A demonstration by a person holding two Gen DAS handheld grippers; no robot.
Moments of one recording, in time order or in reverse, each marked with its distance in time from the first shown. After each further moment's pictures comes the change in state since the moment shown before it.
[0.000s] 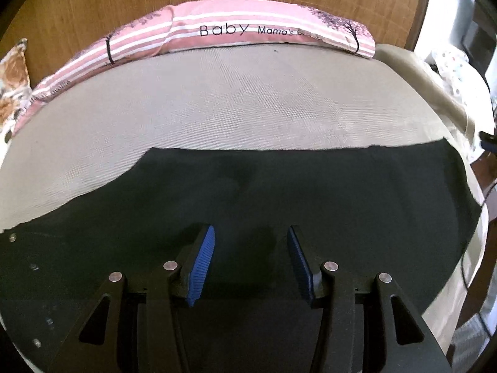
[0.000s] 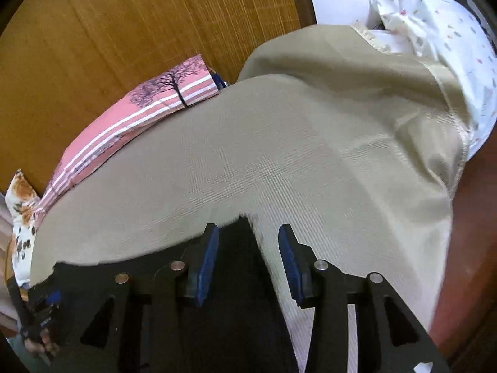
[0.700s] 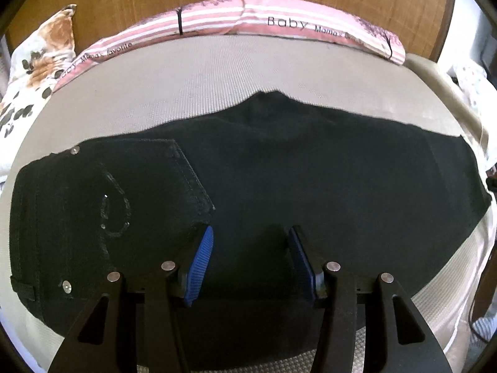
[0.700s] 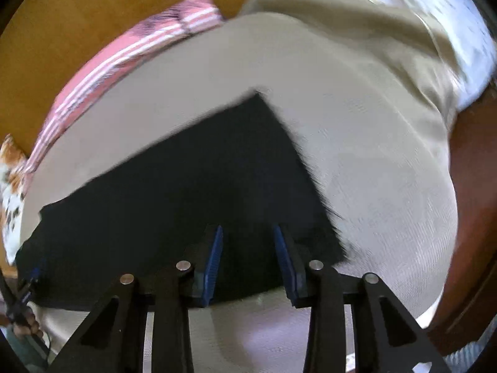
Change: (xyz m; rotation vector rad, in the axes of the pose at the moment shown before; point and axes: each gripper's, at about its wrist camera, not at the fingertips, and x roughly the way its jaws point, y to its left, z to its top) left arm -0.036 0.074 -0.069 -0.107 -0.016 0.075; right arm 0.015 0.058 -0.087 -0.032 0.161 -0.016
